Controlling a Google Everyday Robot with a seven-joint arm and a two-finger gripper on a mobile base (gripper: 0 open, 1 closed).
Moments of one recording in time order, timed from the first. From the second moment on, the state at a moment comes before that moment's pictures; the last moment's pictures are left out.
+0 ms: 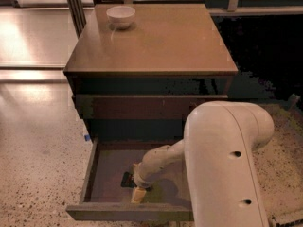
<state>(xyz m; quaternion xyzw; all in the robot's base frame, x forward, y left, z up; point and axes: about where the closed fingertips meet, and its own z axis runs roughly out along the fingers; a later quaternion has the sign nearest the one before) 0.505 0.079 0.338 -0.70 0.68 0.16 0.16</state>
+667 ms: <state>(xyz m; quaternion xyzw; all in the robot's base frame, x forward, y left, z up) 0.504 0.081 0.333 -0.70 0.68 0.17 0.15</state>
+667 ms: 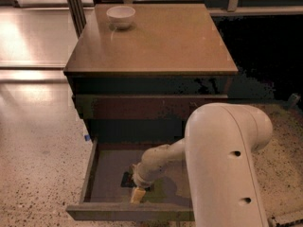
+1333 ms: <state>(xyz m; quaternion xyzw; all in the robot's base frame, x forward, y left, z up) 0.504 0.081 0.333 -0.70 0.68 0.17 0.15</state>
